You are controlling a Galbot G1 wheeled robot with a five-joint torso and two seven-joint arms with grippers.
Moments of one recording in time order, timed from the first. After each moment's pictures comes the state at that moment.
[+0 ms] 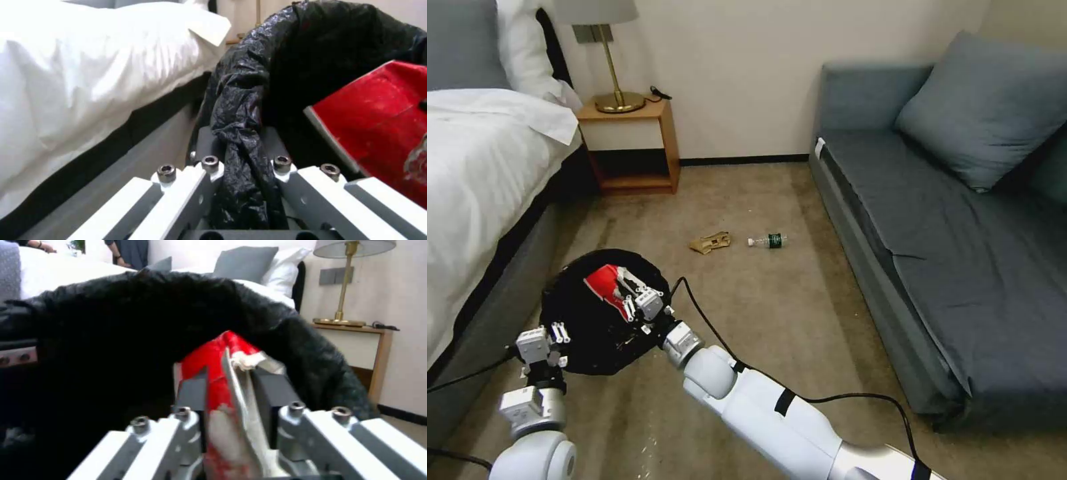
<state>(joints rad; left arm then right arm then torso) 1.62 -1.30 -0.76 -1.97 -0.25 -0.15 -0.26 -0.72 1.61 -0.48 1.23 0.13 0.27 0.14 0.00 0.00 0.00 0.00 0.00</state>
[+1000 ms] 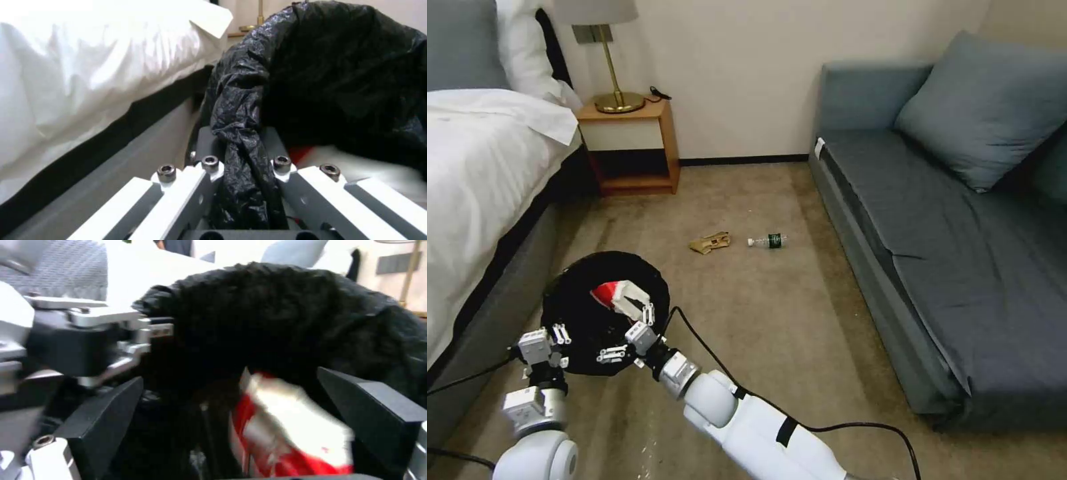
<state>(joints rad) 1.60 -1.30 -0.75 -1.93 -0.25 -0.17 -0.26 -0.82 1.61 -0.48 1.26 0.06 0.30 -0.01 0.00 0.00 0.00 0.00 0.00</state>
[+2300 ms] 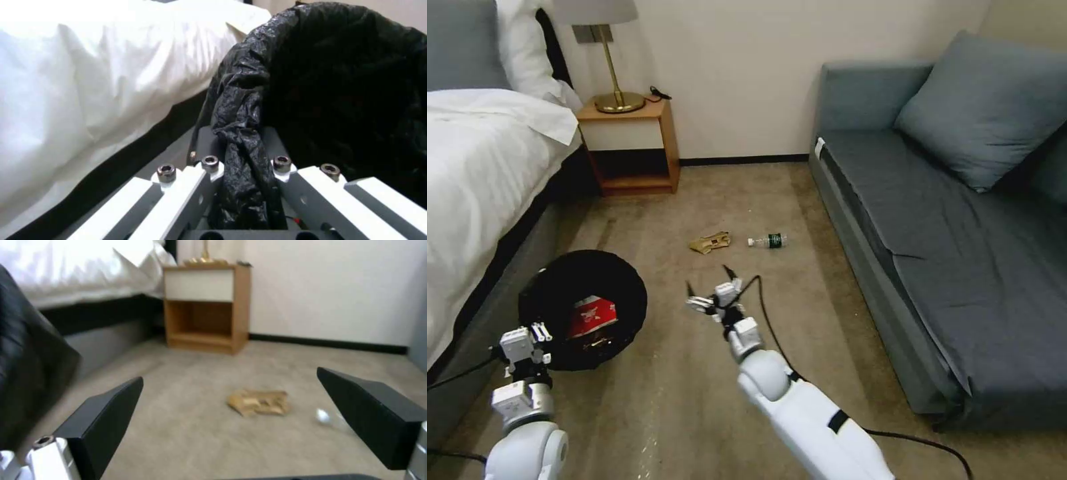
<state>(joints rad) 1.53 -1.28 -0.79 -1.81 -0.23 -0.21 -0.31 -0.90 1.46 -0.20 1.36 0.15 0.18 0.23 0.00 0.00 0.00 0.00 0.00</state>
